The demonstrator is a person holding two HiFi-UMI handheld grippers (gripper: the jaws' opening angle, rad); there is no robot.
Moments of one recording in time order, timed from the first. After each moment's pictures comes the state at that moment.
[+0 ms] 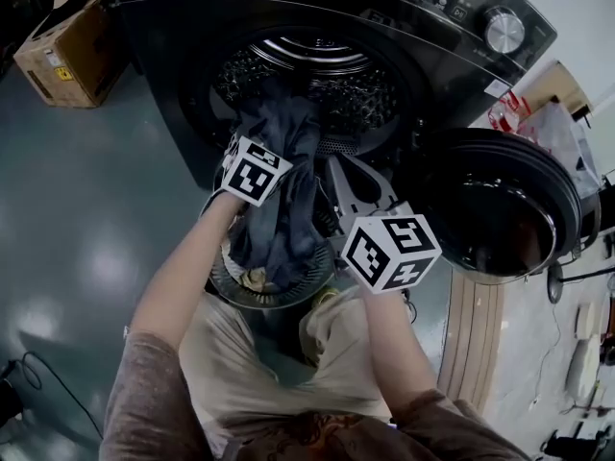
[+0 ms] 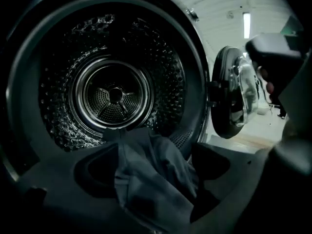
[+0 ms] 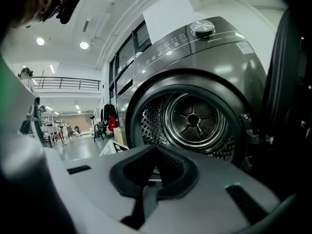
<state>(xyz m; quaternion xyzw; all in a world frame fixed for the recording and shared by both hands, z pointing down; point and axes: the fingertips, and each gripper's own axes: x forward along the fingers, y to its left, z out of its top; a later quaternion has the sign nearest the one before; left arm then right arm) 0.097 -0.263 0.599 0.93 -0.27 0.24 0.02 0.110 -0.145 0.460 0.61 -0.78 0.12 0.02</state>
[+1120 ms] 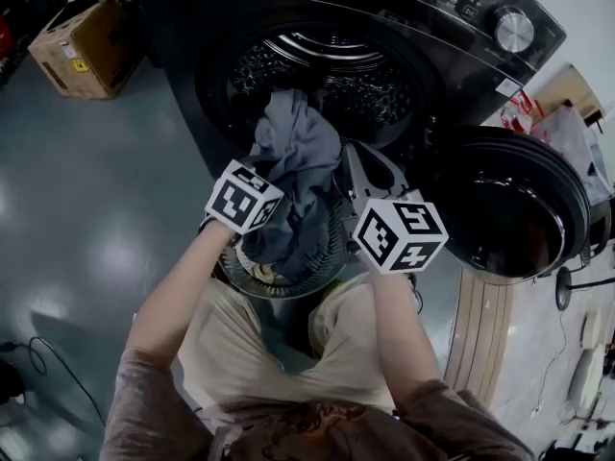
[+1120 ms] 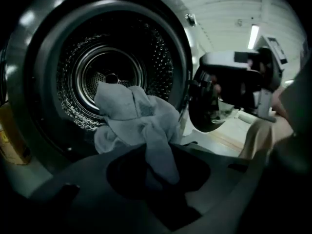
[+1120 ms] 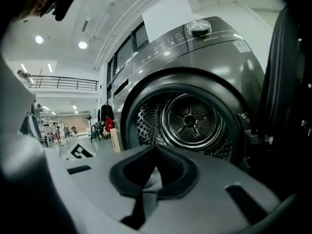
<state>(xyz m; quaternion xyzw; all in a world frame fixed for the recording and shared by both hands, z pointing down) 0.052 -0.189 0.610 0.93 -0.21 0.27 0.10 0.124 -0.157 0.465 0.62 -0.77 0.12 0.02</state>
